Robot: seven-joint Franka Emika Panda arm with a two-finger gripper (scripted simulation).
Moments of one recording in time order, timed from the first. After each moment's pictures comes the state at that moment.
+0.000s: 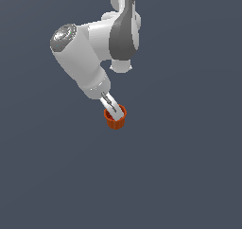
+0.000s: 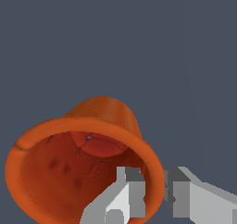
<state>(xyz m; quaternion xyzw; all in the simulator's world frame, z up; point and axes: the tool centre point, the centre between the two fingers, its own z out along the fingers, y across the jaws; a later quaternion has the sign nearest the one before) -0.008 -0.041 0.226 -0.86 0.48 0.12 0.10</state>
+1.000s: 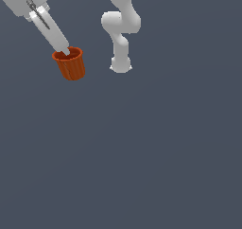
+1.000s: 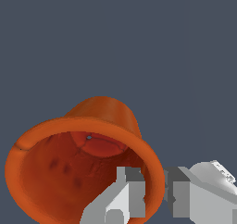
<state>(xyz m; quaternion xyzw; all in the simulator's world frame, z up) -0.077 -0.175 0.420 -0.86 0.48 0.12 0.10</state>
